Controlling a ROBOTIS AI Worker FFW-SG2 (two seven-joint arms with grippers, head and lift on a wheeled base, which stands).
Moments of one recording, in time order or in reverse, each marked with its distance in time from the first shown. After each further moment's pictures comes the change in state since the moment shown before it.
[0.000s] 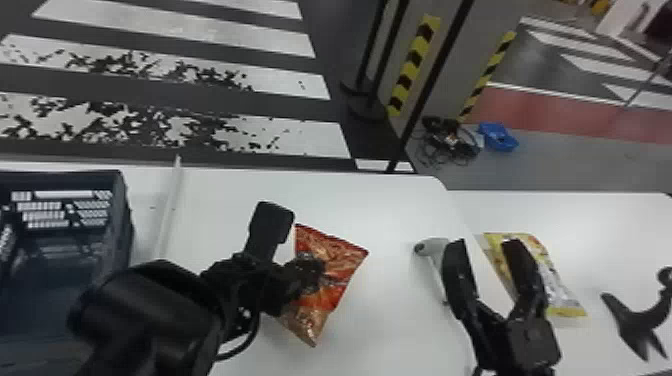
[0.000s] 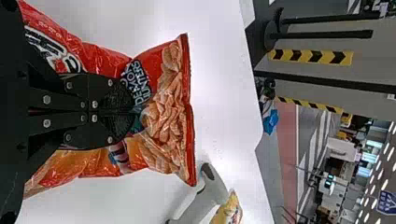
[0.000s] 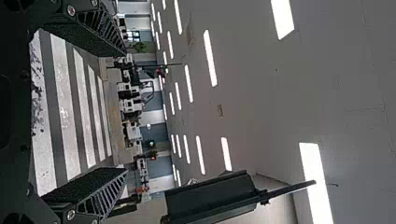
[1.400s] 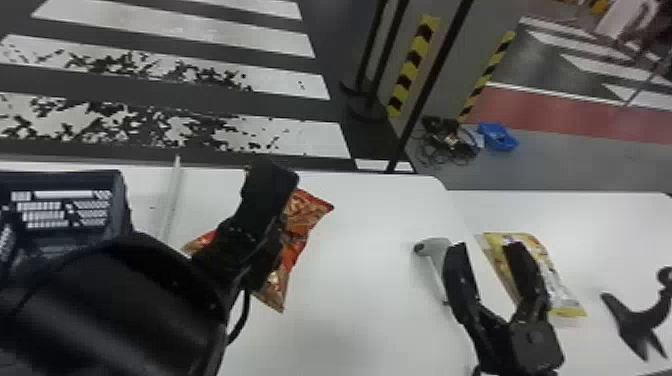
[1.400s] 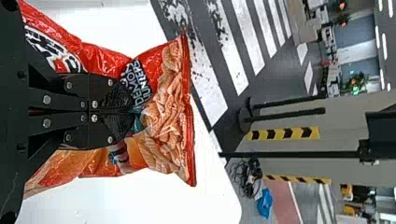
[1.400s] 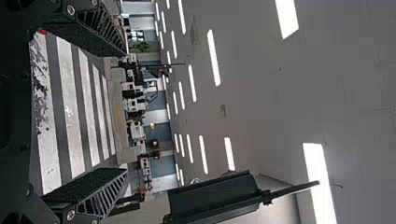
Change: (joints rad) left arm 0.100 0.000 -0.015 -0.523 -0.277 0.398 0.278; right arm 0.015 0.000 -0.010 -0.007 0.000 0.009 0.002
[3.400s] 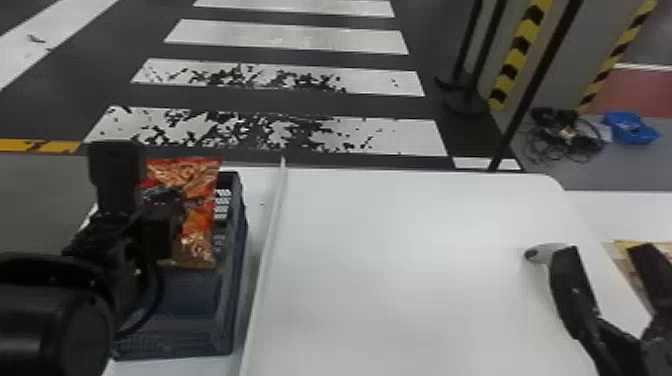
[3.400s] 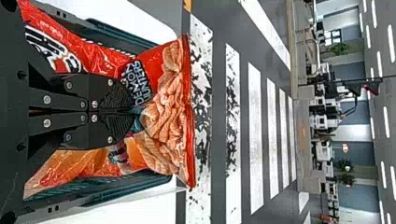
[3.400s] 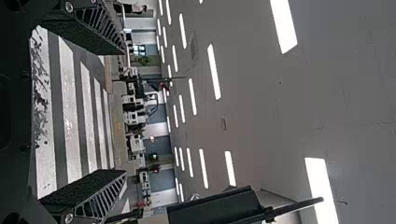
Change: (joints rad) left arm 0.201 0.085 0.611 -0.186 0.134 -0.064 0.117; right arm -0.013 -0.032 0.027 -0.008 0.007 0.010 0.017
